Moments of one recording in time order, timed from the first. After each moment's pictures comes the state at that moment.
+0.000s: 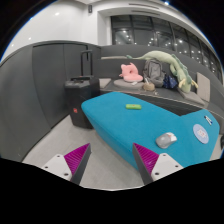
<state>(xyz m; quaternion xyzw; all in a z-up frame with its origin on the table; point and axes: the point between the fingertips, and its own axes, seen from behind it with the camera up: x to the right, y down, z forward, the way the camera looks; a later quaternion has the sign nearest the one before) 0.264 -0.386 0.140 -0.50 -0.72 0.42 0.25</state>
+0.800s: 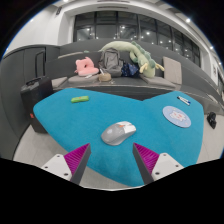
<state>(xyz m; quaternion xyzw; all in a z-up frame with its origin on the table) 0.154 -0.198 0.036 -0.62 -0.62 0.35 0.33</state>
